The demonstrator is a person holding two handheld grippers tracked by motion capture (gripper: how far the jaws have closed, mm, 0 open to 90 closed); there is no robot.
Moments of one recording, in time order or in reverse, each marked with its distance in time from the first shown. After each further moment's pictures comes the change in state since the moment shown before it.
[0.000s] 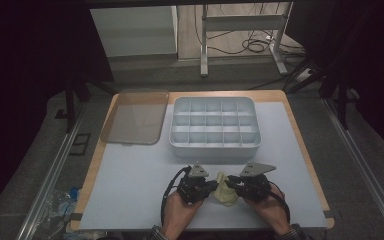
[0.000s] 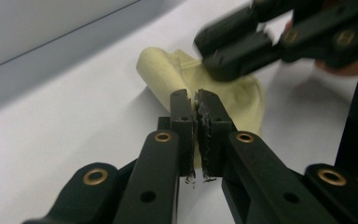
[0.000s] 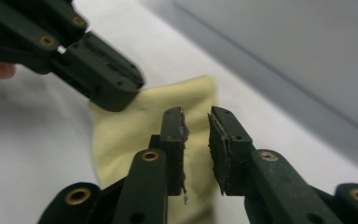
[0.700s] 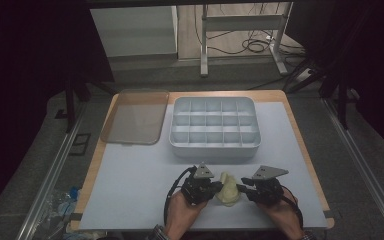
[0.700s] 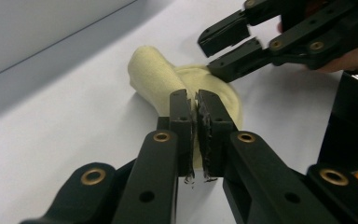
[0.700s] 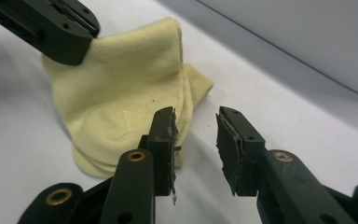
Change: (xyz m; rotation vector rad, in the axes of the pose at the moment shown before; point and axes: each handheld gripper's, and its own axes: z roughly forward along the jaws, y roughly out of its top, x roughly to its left) left arm -0.011 0.009 0.001 0.009 -0.025 0.039; right arm -0.012 -0.026 -0.014 0.046 -0.047 0.036
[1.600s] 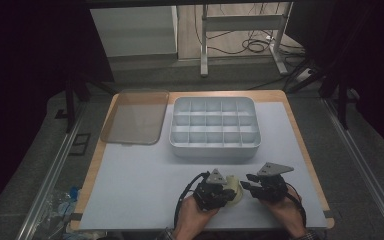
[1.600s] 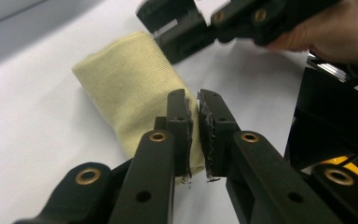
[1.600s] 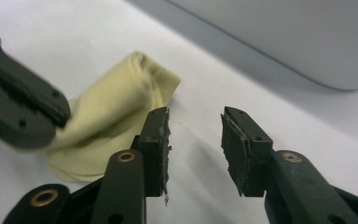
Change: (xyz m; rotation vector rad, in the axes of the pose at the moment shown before) left arm -0.021 0.001 0.029 0.028 -0.114 0.020; right arm -0.016 -0.002 -0.006 -0.018 -0.027 0.043
